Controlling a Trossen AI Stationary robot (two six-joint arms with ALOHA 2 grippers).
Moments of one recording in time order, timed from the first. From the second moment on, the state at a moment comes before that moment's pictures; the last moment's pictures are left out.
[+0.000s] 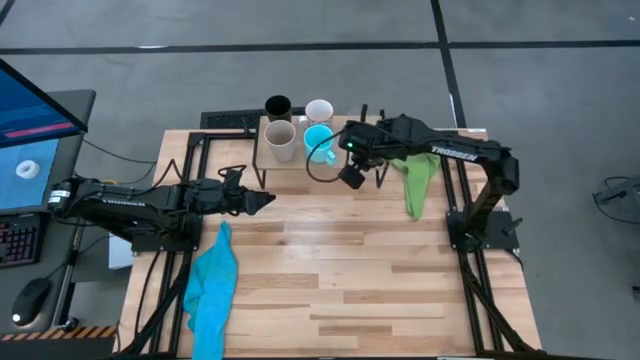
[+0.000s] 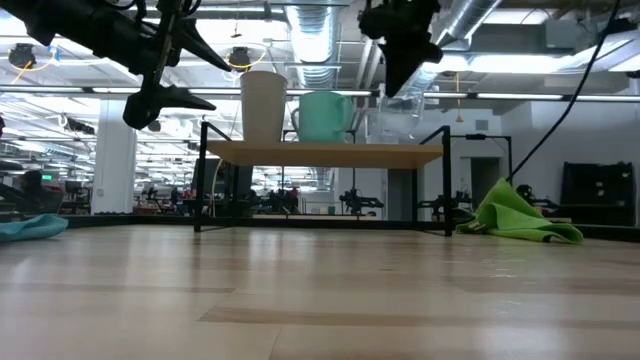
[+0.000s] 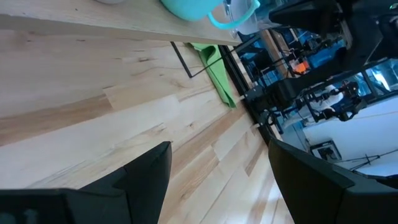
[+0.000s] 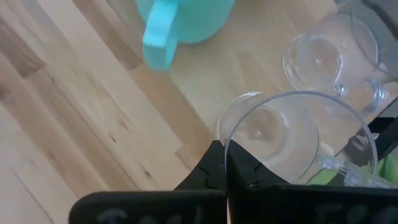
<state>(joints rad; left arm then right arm) 0.03 0.78 0.45 0.00 -0.27 -1.05 -0.23 1.71 1.76 -1.24 0.26 0.30</state>
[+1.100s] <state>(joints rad) 0.03 0.78 0.45 0.00 -0.27 -1.06 -0.28 1.81 1.85 -1.28 0.22 0.28</state>
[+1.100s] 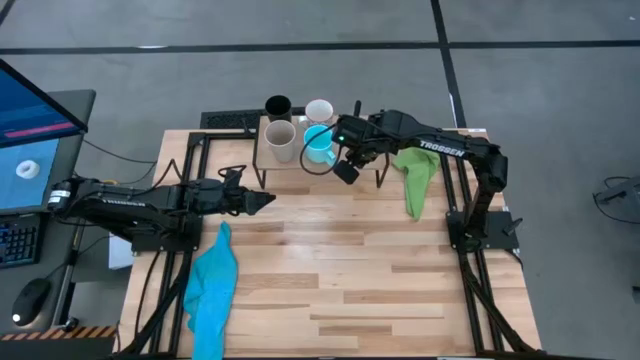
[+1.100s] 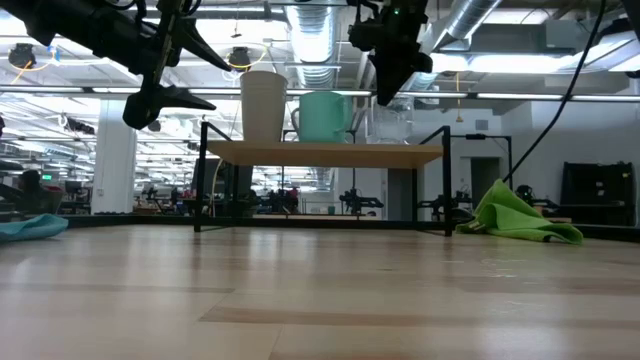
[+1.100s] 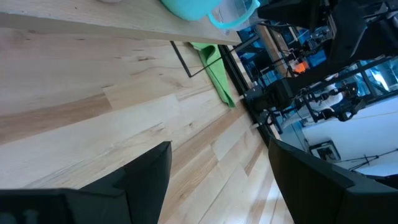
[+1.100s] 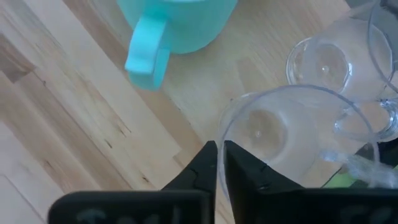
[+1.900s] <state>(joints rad) 0.03 0.78 0.45 0.00 -0.27 -1.06 -0.31 1.81 1.86 -1.25 0.21 0.29</state>
